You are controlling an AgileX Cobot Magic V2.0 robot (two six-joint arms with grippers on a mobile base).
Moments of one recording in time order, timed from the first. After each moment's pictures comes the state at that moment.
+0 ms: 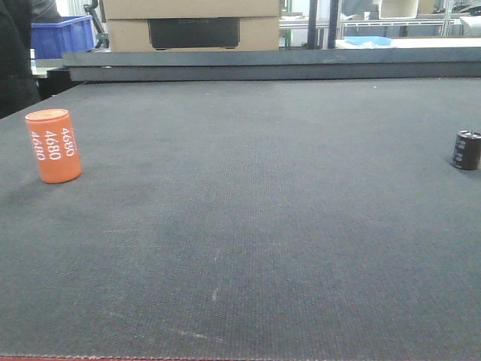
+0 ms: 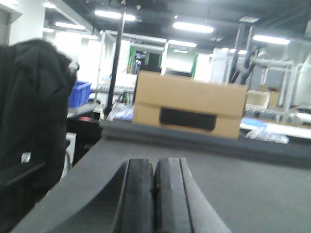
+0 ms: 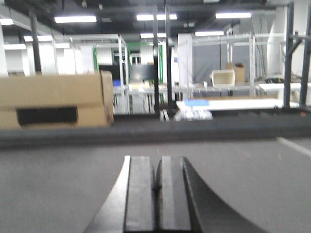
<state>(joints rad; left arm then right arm) 0.05 0.00 -0.16 -0.12 -0.03 0.00 -0.01 0.00 -0.13 0.18 -0.04 -0.08</state>
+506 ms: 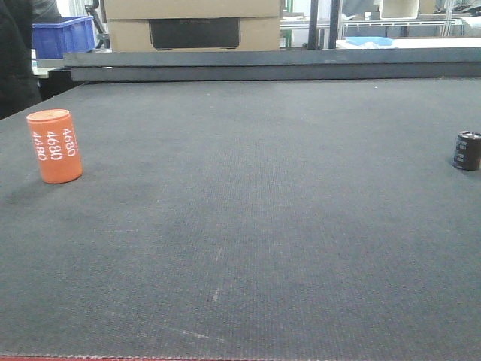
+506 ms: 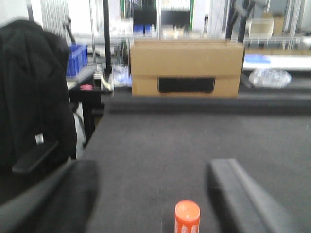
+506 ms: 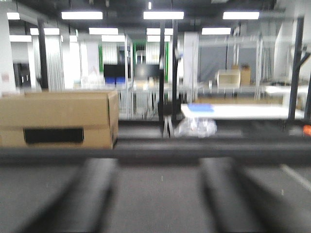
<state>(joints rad) 0.05 0.40 -0.79 0.01 0.50 0.00 -0.01 0.40 -0.66 0.15 0.18 -0.08</state>
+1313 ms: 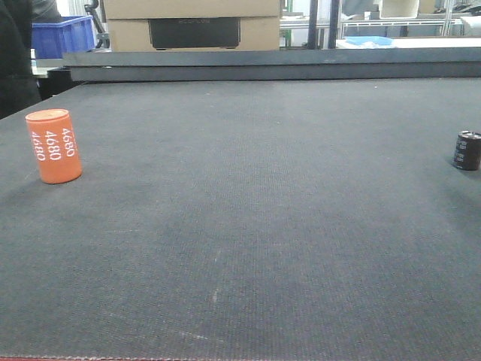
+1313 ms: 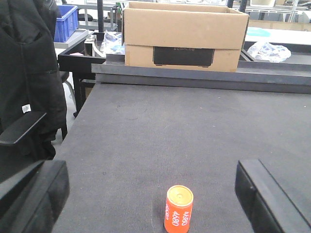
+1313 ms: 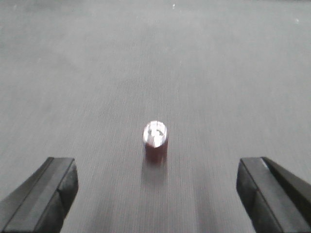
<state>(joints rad) 0.05 0.52 -0.79 -0.03 0.48 0.00 0.04 1.07 -0.41 0.11 -0.25 -0.08</state>
